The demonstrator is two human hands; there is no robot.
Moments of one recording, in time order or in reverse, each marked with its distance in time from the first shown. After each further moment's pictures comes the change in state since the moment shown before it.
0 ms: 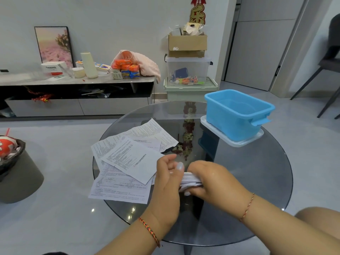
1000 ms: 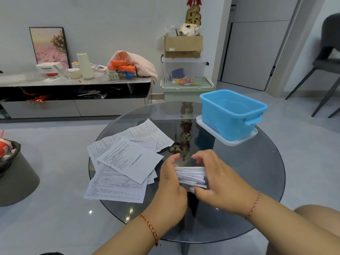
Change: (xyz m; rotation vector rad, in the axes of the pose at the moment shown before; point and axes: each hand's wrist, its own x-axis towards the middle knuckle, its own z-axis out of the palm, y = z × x) left_hand -0.004 0.005 0.008 0.479 -0.154 0.032; right_hand -0.021 0.008 -0.013 0.049 0.027 0.085
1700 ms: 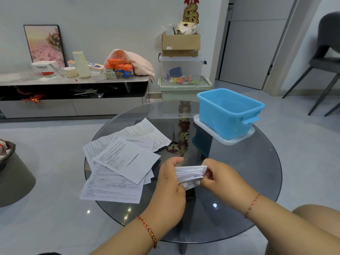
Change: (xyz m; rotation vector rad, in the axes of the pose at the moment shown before) left_hand 0.000 -0.001 0.003 0.044 0.019 0.041; right_hand 0.001 0.009 0.002 0.112 -0.058 0.333
